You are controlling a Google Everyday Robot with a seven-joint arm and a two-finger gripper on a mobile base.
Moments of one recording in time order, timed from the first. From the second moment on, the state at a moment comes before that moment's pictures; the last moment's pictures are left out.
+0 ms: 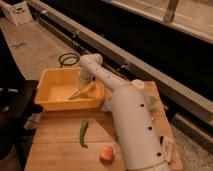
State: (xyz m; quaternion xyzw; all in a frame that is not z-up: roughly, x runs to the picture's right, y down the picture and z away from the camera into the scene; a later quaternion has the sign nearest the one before) arm -0.169 -0.010 0.975 -0.19 -0.30 -0.33 0.88
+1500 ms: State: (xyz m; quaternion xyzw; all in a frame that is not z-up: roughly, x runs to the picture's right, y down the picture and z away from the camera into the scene) arm -0.144 0.017 0.961 -0.19 -0.33 -0.30 0.88
